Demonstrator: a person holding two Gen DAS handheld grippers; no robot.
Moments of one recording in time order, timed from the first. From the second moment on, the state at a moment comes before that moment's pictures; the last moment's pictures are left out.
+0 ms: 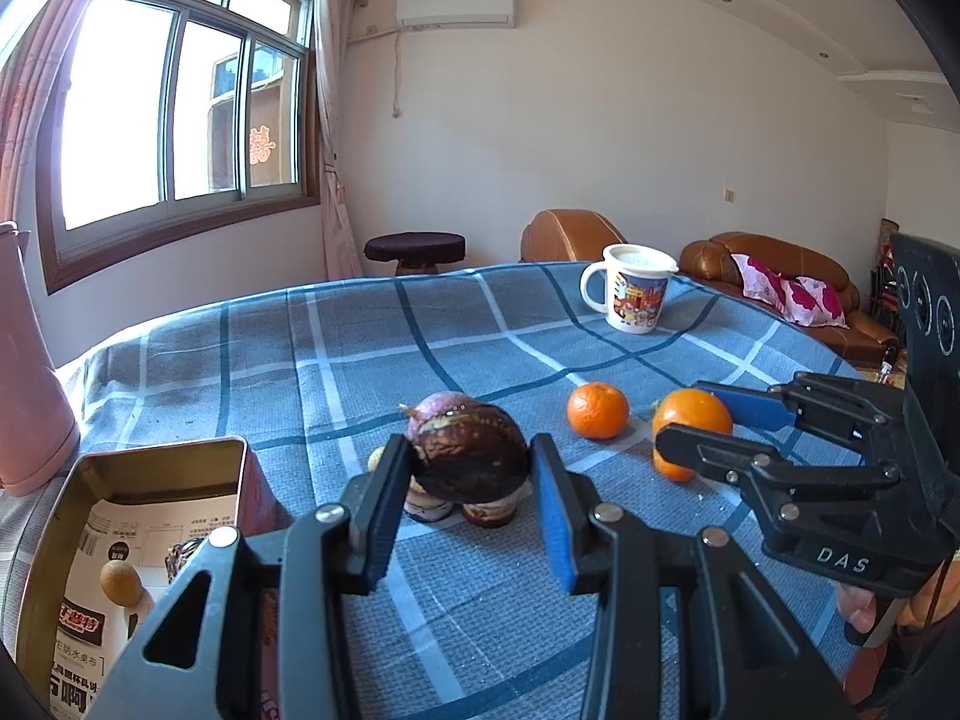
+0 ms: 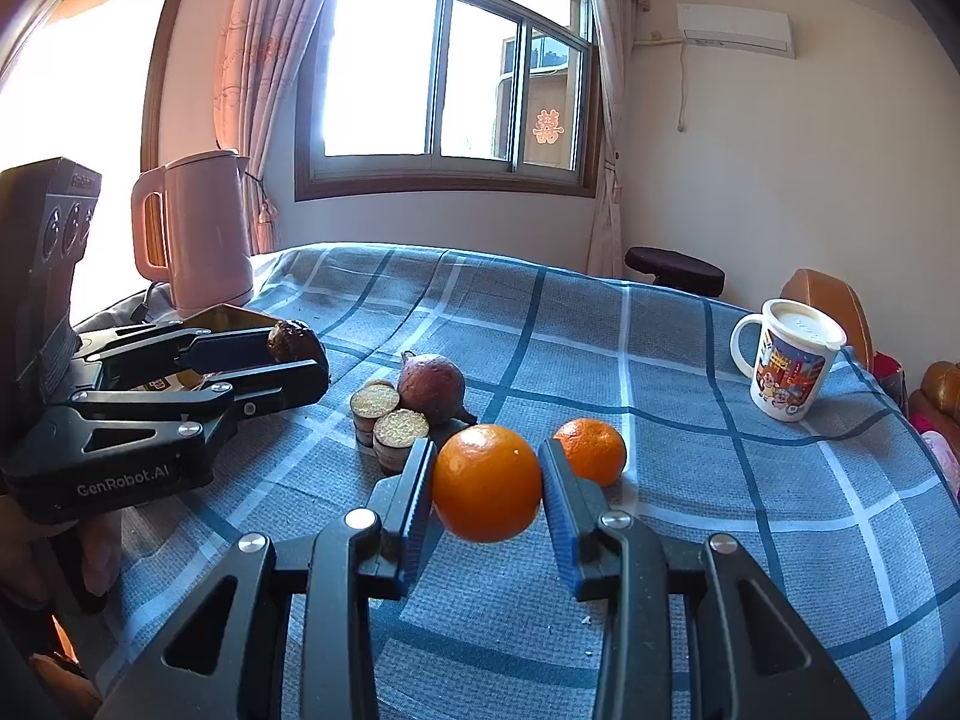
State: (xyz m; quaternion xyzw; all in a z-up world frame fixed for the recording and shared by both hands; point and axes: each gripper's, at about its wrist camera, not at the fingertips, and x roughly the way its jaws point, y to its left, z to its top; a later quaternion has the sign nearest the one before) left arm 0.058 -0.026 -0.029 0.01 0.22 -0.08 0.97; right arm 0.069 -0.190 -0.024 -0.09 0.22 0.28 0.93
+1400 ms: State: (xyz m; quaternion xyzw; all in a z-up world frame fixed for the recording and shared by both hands) left arm 0.028 -0.021 -0.017 0.01 0.14 -0.06 0.99; right arm 0.044 -0.209 -0.012 -0.06 0.13 0.28 0.95
